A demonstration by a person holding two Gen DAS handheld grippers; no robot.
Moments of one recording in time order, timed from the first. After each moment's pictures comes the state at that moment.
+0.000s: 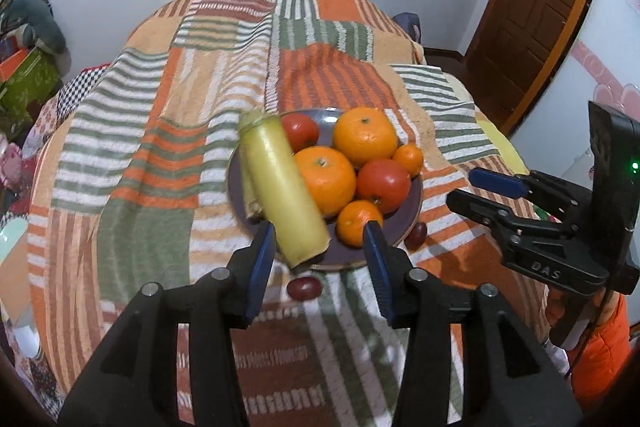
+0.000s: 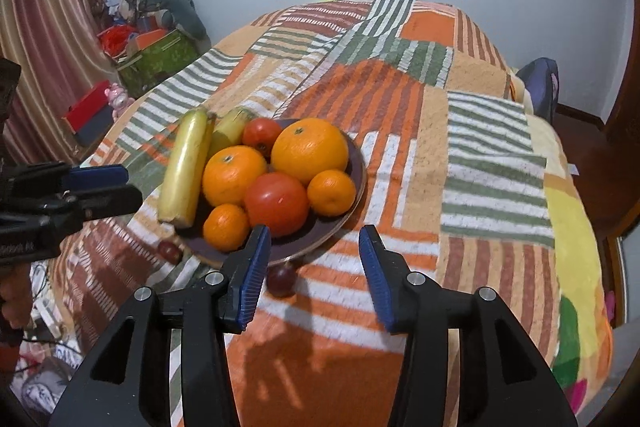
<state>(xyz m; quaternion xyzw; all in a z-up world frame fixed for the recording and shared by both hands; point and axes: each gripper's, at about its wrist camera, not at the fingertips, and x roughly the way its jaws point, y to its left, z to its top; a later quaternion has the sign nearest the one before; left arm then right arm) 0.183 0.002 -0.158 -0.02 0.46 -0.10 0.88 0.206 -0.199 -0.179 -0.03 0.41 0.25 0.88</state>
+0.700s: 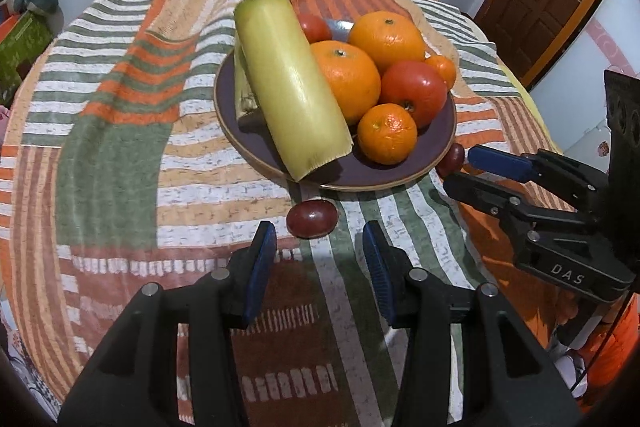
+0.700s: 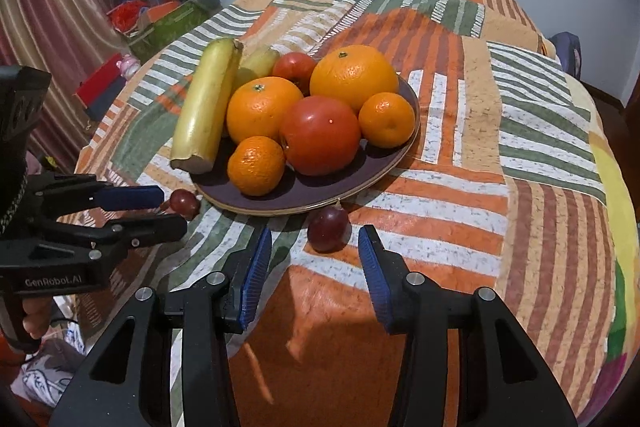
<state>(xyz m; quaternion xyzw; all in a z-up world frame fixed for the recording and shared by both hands) 0.182 0.003 -0.226 -0.02 0.54 -0.10 0.84 0.200 -0.172 -0.219 -0.03 0.46 0.27 0.85</state>
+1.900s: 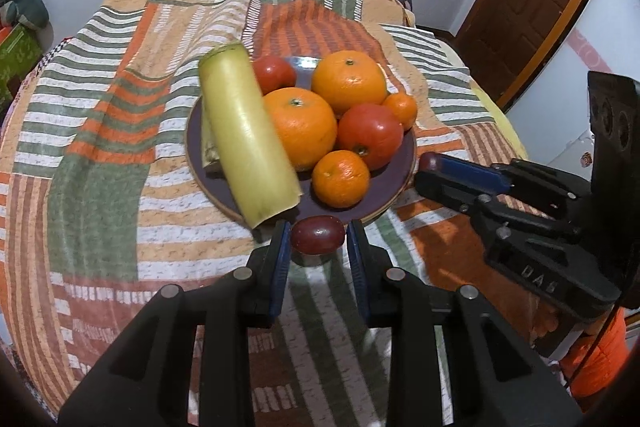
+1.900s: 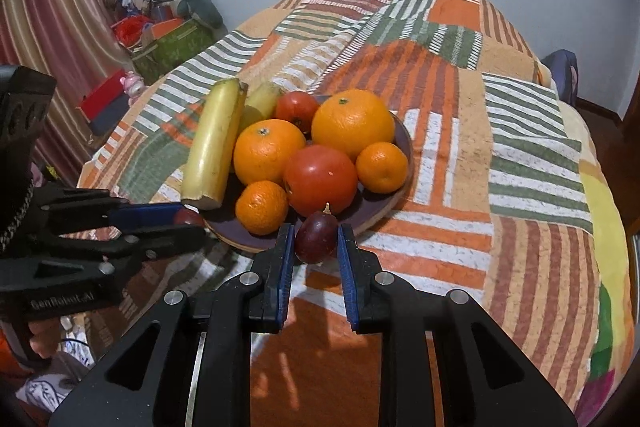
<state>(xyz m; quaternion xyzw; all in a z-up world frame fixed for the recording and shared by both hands) 0.188 -0.016 -0.203 -0.03 0.50 -0.13 0.86 0.203 -0.171 -0.197 -0.02 0.42 0.28 0.86</state>
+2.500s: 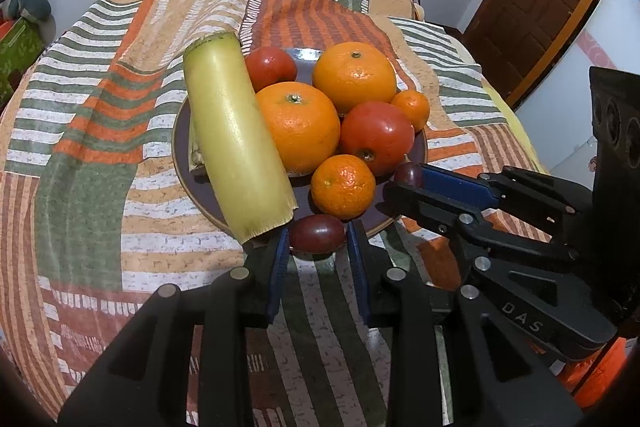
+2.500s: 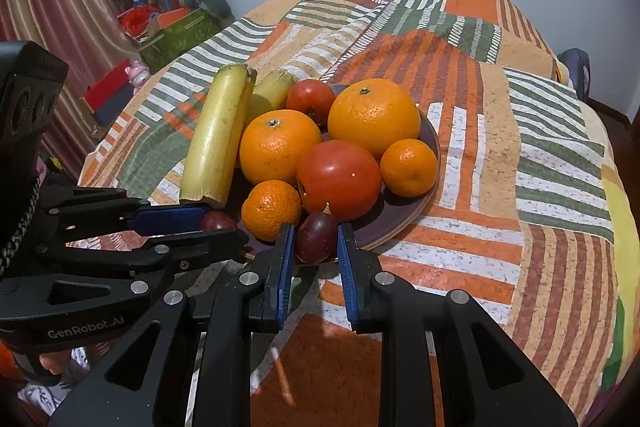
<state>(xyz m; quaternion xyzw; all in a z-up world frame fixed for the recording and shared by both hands) 0.202 -0.023 -0.216 -0.03 0.51 -0.11 0.85 0.210 -0.157 -0.208 -0.03 0.43 0.29 0.85</state>
